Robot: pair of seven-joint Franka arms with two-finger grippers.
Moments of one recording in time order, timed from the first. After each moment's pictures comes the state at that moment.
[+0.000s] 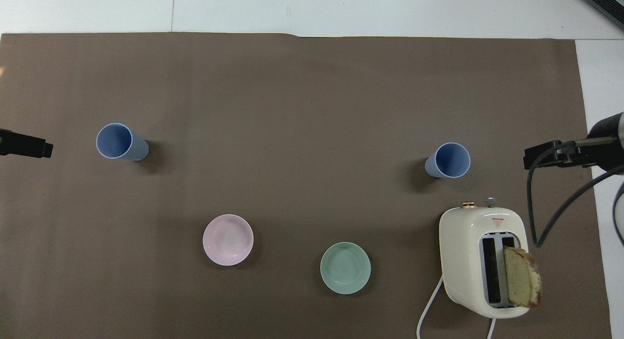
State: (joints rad) left arm -0.11 -0.04 0.11 -1.59 -0.02 1.60 0.21; right arm -0.20 -0.05 0.22 -1.64 -0.03 1.57 0.01
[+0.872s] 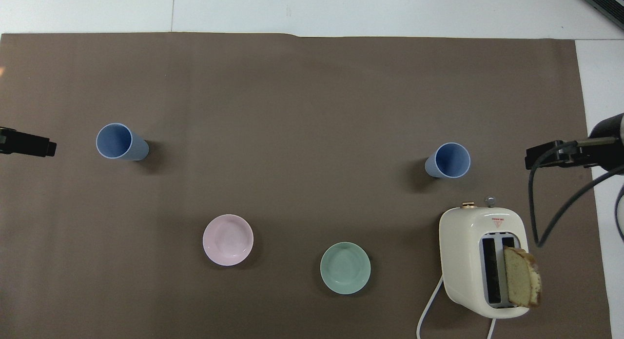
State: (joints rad) left arm -0.11 -0.04 0.10 -1.59 -0.03 1.62 0.21; right arm -0.20 -0.05 0.22 -1.64 -0.03 1.57 0.01
